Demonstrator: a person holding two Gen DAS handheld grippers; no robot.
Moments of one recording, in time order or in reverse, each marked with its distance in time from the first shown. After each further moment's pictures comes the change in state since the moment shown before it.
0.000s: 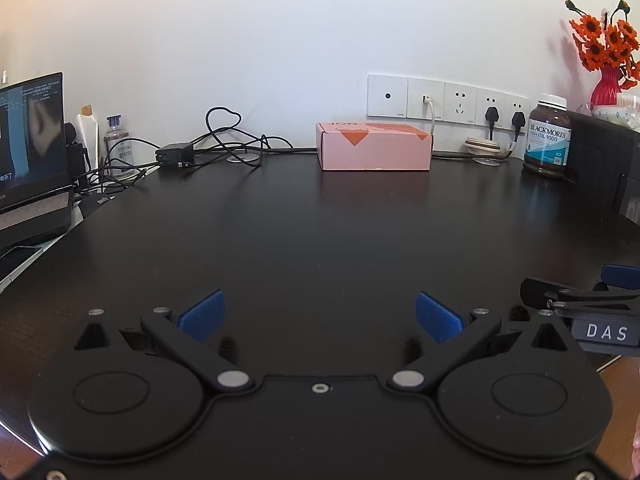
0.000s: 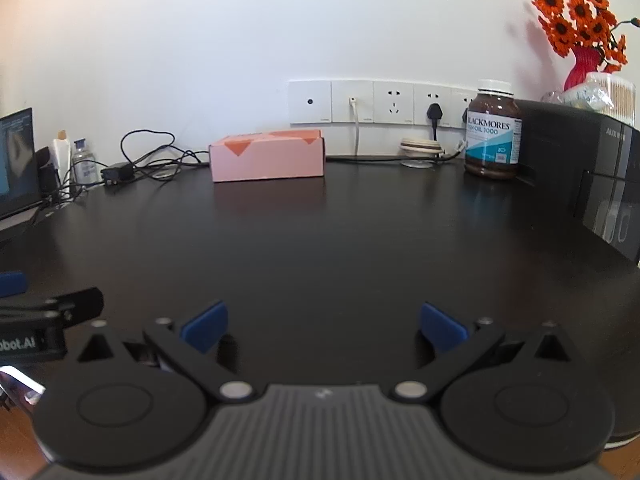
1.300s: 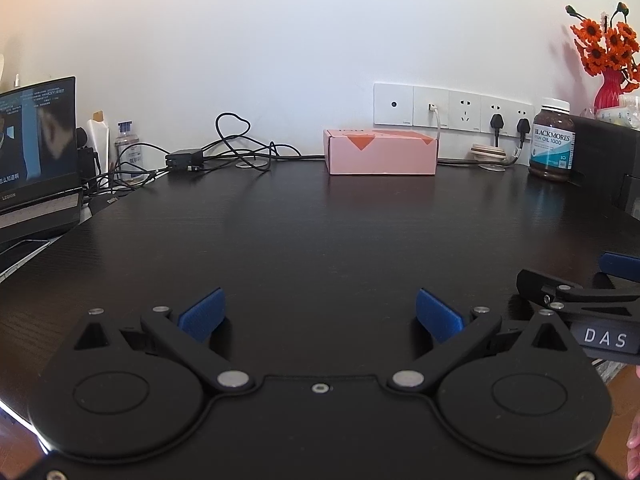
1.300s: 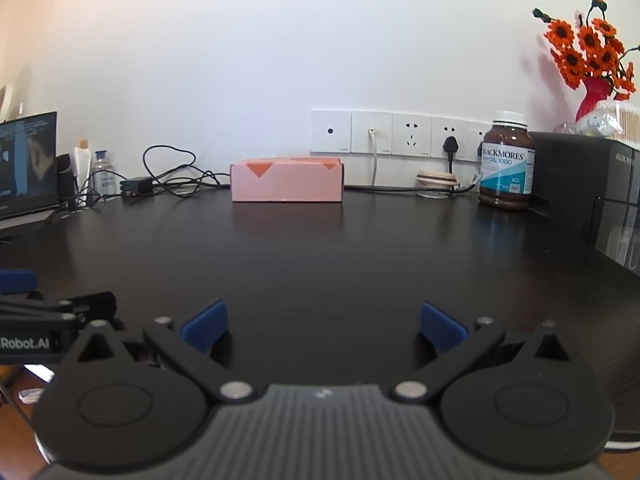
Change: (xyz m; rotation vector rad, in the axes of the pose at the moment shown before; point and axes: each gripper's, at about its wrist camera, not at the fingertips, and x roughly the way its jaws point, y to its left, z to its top) left arm -0.005 -0.002 -0.018 -0.005 -0.058 0.031; right arm -0.004 0.004 -0.017 -0.044 -0.126 0.038
